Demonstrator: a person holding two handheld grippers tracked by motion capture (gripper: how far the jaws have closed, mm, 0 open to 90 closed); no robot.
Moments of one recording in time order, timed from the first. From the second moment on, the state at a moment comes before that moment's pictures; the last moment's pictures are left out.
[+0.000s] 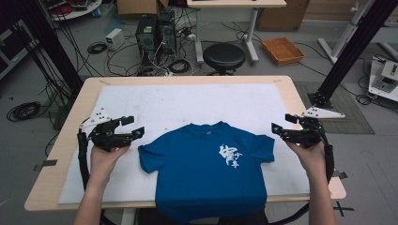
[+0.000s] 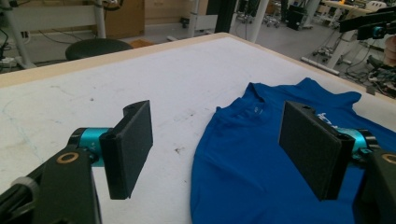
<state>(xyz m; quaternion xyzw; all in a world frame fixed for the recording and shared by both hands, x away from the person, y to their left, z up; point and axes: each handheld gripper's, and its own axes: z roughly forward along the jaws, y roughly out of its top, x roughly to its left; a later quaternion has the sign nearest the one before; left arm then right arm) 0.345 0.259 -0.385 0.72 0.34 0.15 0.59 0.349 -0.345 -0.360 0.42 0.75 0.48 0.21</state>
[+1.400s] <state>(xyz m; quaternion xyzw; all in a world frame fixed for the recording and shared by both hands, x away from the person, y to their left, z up) 0.353 0.269 -0.434 0.77 0.40 0.10 0.48 0.352 -0.348 -0.356 0.43 0.74 0.48 0.22</state>
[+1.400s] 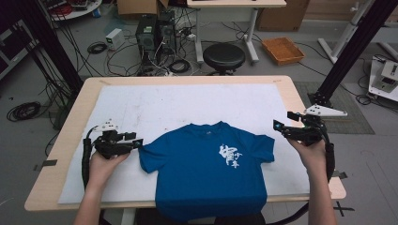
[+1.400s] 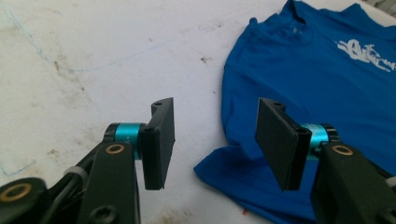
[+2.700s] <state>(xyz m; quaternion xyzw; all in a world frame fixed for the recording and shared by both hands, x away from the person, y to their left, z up) 0.349 0.207 -0.403 0.72 0.42 -0.06 0.54 0.349 -0.354 -0.349 0.43 0.72 0.49 0.23</state>
